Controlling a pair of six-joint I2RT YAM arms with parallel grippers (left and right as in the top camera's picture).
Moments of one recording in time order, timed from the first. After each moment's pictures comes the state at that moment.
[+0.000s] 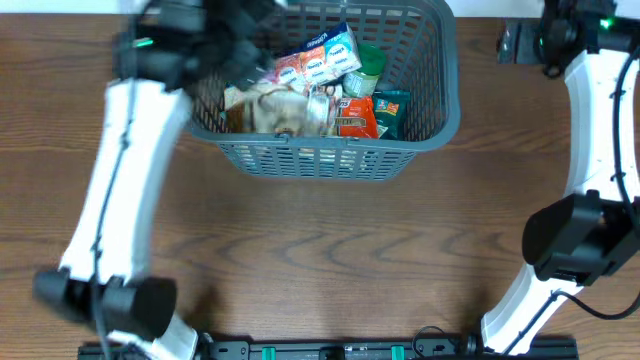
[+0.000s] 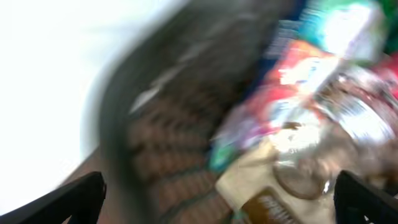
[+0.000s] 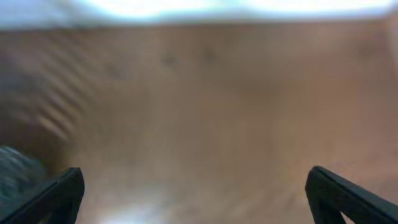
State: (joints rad) left arm -0.18 1.74 2.01 -1.01 0.03 0.53; right arm -0.13 2.02 2.14 -0.96 0.07 -0.09
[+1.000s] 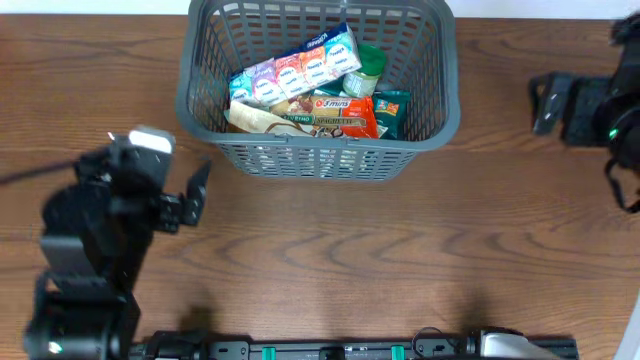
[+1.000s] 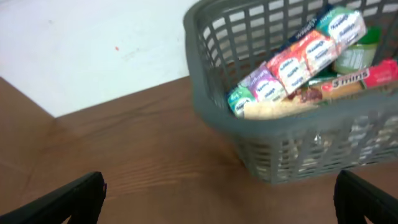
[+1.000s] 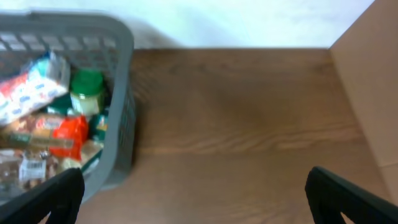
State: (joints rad) left arm -0.08 0.69 0.99 -0.71 0.00 0.28; right arm -0.07 1.32 1.97 -1.32 0.03 -0.03
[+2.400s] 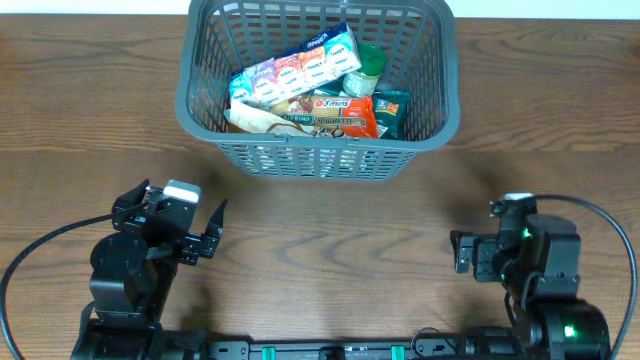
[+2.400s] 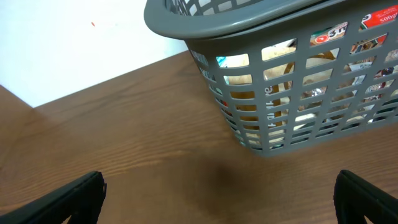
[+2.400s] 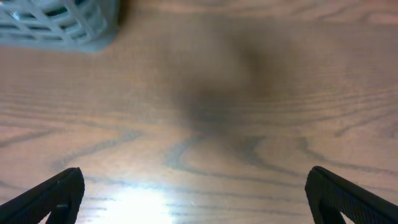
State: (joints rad) left arm -0.11 0.46 0.63 -0.58 0.00 0.30; right arm -0.01 0.58 0.69 -0.97 0.01 -0.03
